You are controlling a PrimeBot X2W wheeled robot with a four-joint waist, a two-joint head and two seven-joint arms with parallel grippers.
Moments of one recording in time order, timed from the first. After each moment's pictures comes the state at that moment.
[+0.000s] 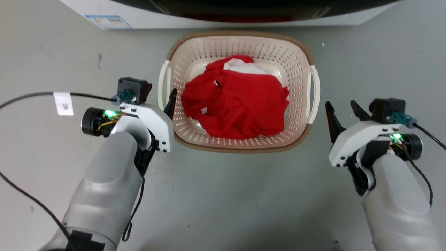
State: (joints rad) left arm -0.81 0.15 -0.31 0.93 -0.29 -0.13 -0.11; right arm -0.57 -0.05 -0.02 0.68 0.14 0.13 -0.04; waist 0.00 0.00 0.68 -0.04
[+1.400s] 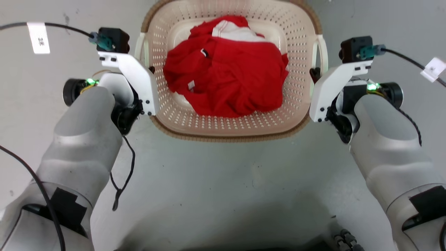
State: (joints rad) left arm -1.11 0.25 -0.72 1.09 -0.83 -0.13 0.18; right arm -1.07 -0.05 0.36 1.23 0.43 0.13 0.04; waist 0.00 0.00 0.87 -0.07
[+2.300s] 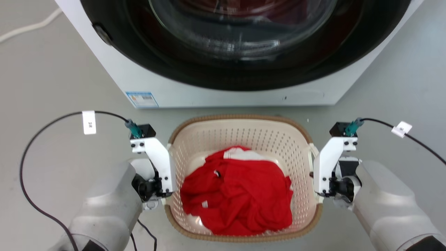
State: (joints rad) left arm -0.85 0.19 -0.83 1.16 -1.10 -0.12 0.46; right arm -0.81 -0.11 0.54 1.21 0.73 0.12 0.44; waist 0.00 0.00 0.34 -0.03
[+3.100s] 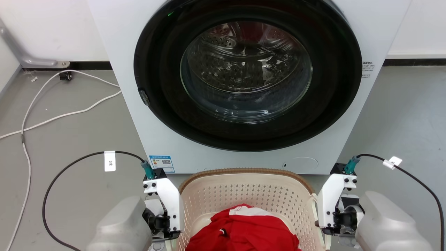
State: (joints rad) left arm -0.74 0.12 -0.88 1.26 -1.16 -0.12 0.61; right arm -0.70 -0.11 0.58 1.27 0.82 0.12 0.62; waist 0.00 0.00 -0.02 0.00
